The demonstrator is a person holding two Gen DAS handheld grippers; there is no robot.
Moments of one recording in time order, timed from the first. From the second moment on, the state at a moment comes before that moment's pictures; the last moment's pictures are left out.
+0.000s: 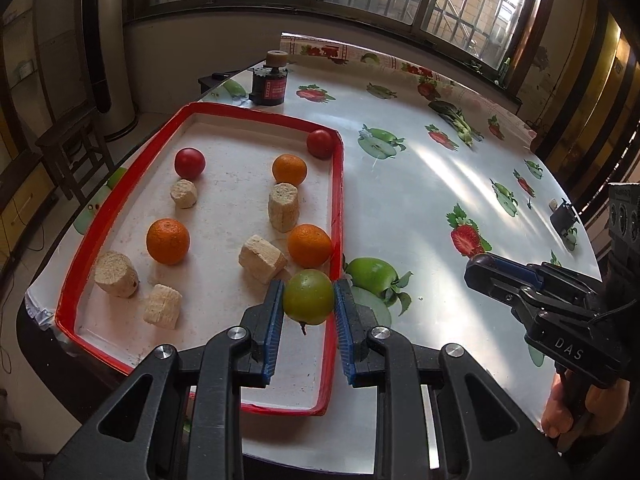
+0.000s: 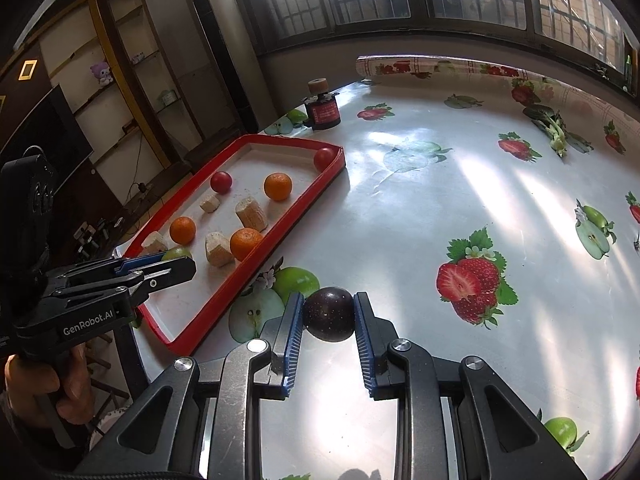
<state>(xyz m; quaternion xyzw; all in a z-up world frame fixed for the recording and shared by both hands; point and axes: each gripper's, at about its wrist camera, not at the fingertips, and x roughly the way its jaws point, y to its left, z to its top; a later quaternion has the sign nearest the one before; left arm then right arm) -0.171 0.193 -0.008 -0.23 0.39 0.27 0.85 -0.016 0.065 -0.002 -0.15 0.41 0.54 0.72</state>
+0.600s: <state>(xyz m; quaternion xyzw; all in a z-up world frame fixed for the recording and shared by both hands) -0.186 0.237 -0.017 -0.24 0.39 0.30 0.84 -0.030 0.139 -0.003 -0.17 0.40 0.57 0.69</state>
